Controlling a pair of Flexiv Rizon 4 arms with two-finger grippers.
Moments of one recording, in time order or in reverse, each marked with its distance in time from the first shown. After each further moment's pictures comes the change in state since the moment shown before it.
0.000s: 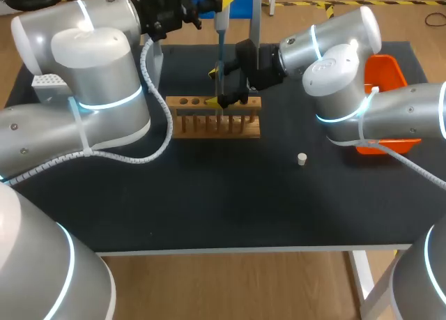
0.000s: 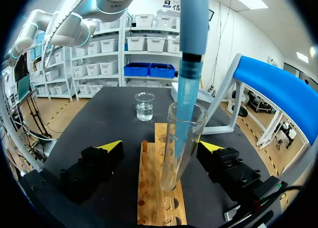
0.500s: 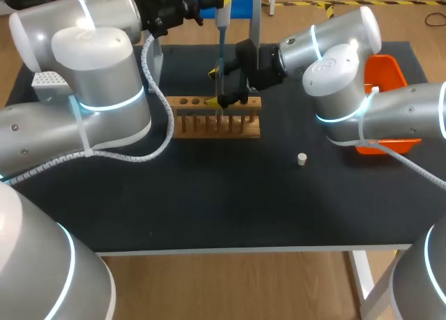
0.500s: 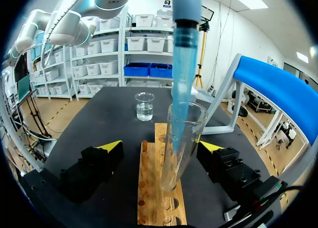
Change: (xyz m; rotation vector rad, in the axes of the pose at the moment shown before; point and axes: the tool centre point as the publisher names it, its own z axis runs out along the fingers) left arm 0.004 -0.011 0.000 -0.004 -0.010 0.006; right arm 0.000 0.000 0.000 0.000 0.000 0.000
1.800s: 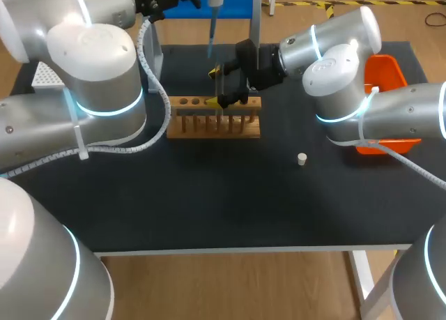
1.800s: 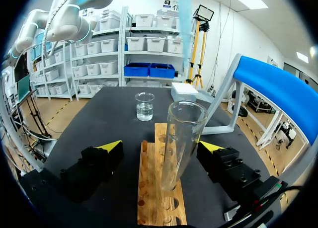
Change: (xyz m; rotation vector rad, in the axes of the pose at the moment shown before) left arm -0.001 -0.048 -0.022 -0.024 -0.105 0.095; right arm 0.000 0.000 0.000 0.000 0.000 0.000
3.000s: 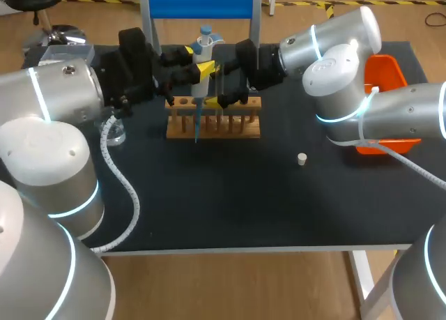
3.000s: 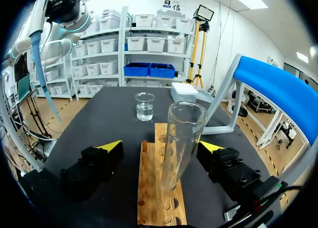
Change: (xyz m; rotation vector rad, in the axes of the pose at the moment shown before) left arm 0.128 0.068 -0.103 -0.024 0.160 -0.085; right arm 0.000 0.000 0.000 0.000 0.000 0.000
